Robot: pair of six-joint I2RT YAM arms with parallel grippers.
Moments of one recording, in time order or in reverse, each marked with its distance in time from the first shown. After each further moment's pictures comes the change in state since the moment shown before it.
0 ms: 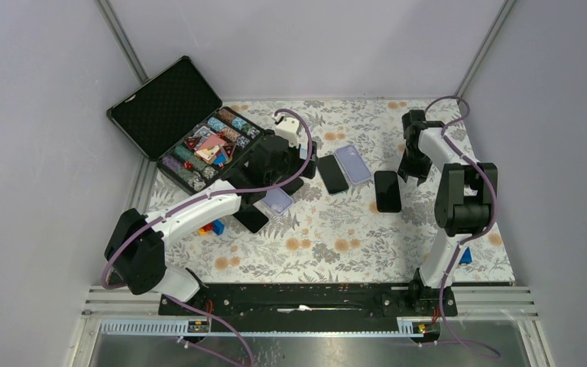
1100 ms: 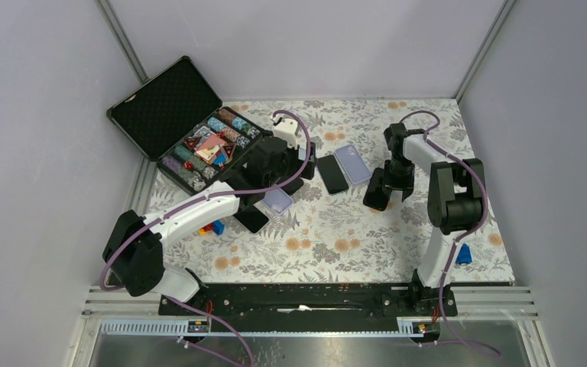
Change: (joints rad) left arm 0.000 -0.015 -0.016 0.003 -0.006 -0.005; right arm 0.100 0.077 -0.066 -0.072 -0.130 -0.137
